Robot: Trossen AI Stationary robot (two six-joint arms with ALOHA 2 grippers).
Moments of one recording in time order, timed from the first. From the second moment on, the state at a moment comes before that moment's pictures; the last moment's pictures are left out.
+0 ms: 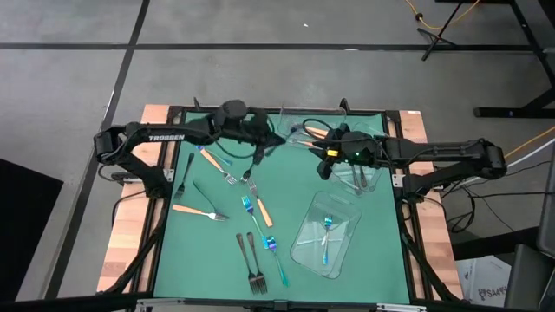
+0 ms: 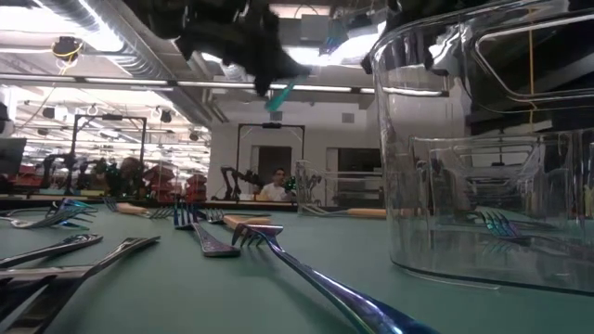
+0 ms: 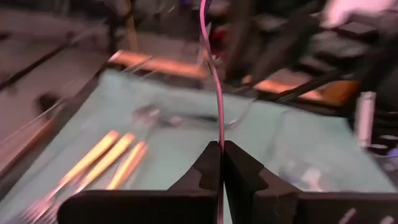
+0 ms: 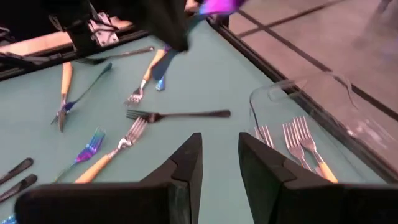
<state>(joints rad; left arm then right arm) 0.38 1.48 1.00 0.20 0.38 -0.08 -0.06 1.20 0.97 -0.29 0.32 0.24</state>
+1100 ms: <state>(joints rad) 0.14 1.48 1.00 0.46 0.28 0.01 -0.06 1.23 0.97 -0.01 -0.10 -0.01</state>
